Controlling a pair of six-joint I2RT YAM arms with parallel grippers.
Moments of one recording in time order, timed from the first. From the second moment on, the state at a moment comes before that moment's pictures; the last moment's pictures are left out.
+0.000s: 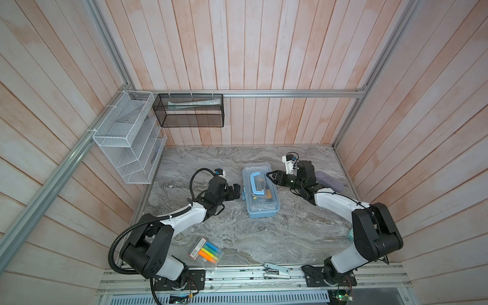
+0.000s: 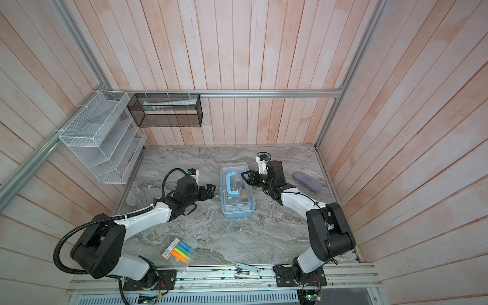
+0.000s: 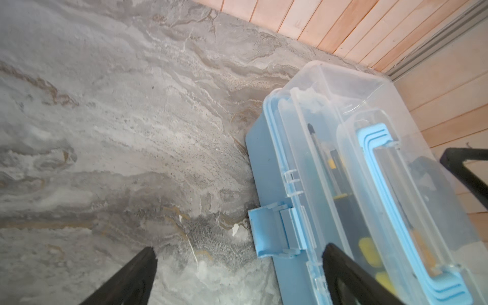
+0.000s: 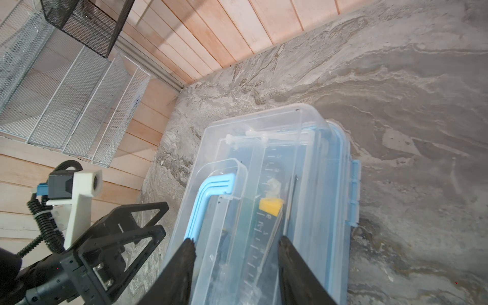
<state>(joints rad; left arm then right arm) -0.53 1.48 0.74 0.16 -0.06 -0.46 0.36 1.57 0.89 0.22 -0.50 0.58</state>
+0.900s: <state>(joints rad) -0.39 1.33 0.48 0.35 0.13 -0.49 0.35 1.55 0.90 0.17 -0.51 0.52</state>
